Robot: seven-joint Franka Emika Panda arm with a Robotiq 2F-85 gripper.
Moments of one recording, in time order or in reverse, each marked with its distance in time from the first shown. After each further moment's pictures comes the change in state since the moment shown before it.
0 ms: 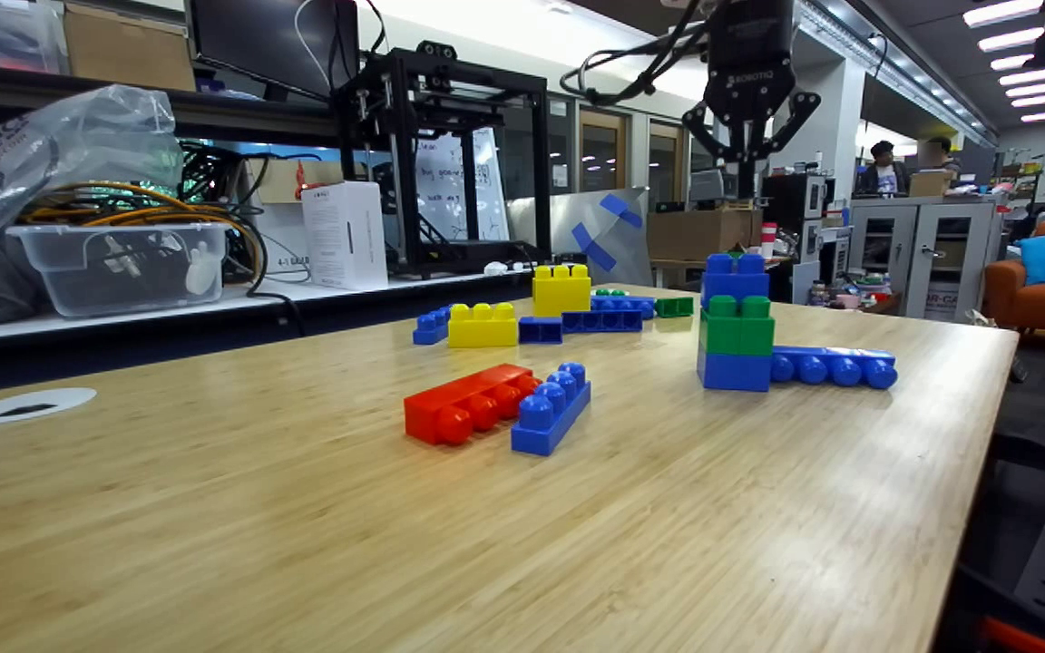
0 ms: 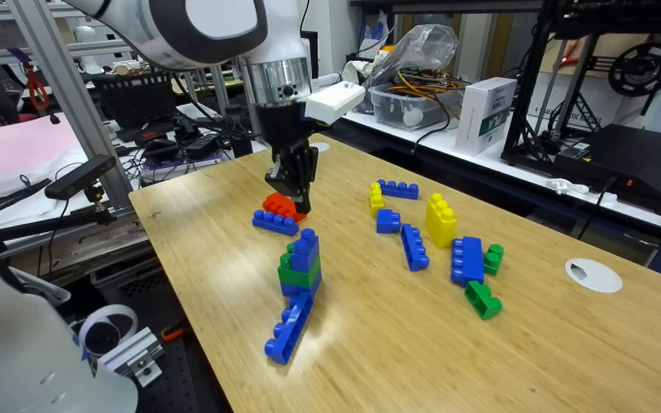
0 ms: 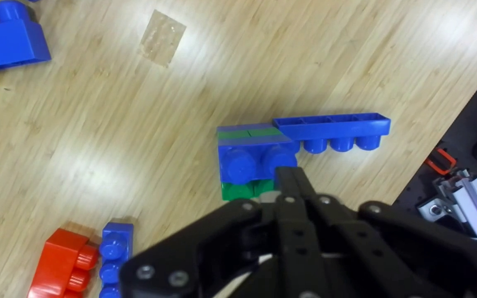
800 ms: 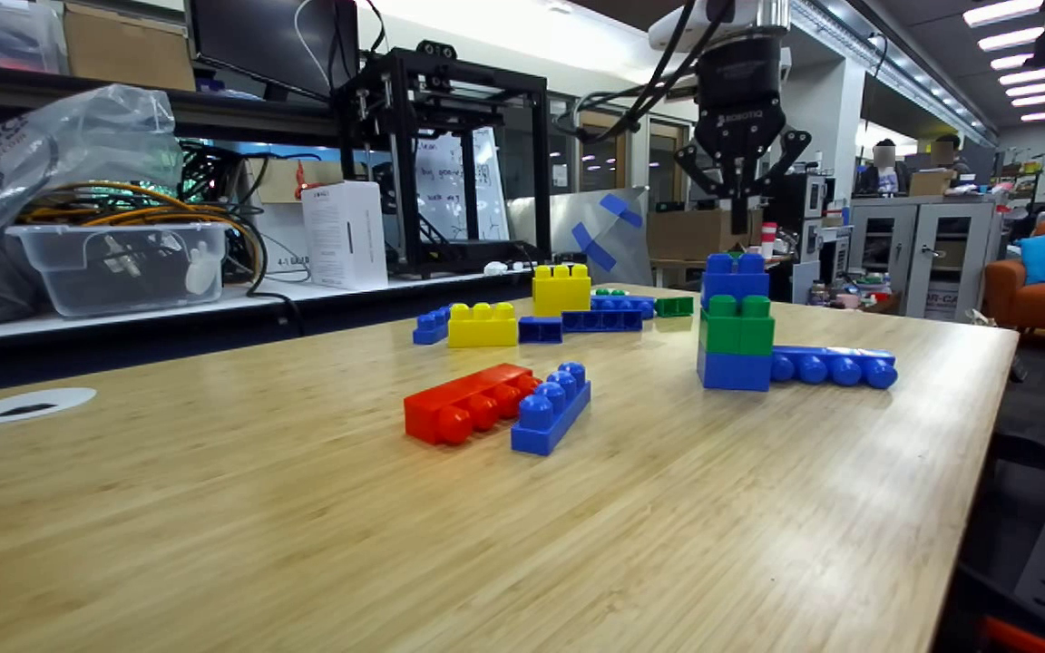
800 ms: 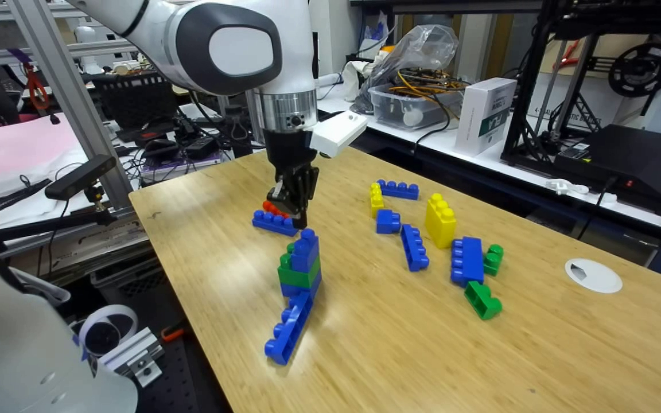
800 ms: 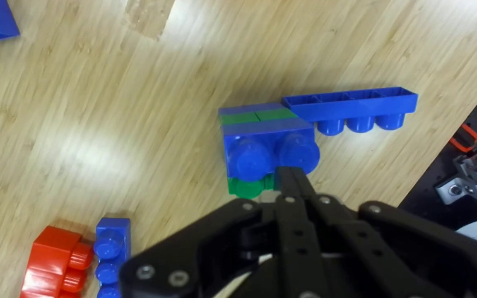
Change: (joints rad) arm 0.007 0.095 -0.005 -0.005 0.074 0.045 -0.011
